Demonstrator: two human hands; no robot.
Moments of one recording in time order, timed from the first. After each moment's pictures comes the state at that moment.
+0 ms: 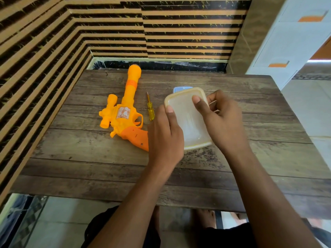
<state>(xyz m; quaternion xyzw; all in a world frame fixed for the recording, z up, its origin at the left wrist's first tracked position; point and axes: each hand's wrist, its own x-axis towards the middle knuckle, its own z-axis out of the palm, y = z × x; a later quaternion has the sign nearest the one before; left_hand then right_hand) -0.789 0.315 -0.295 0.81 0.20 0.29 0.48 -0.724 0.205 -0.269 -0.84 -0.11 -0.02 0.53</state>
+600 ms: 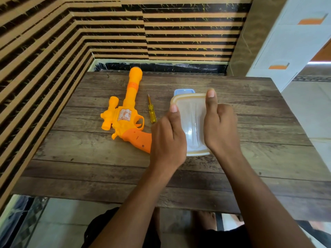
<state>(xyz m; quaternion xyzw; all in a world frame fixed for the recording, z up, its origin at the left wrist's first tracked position) -0.794 0.309 -0.282 0.79 0.20 0.27 0.51 -0.734 0.215 -0.272 -0.85 -0.07 -0.06 0.52</state>
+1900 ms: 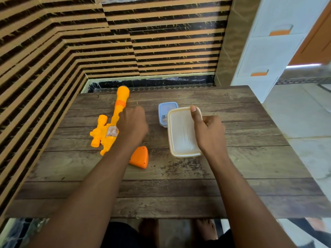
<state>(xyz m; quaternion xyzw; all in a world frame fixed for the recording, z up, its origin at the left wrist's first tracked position) -0.715 0.388 -0.277 0.96 0.27 0.03 0.09 -0.701 0.188 -0.297 -0.84 0.03 -0.01 0.54</state>
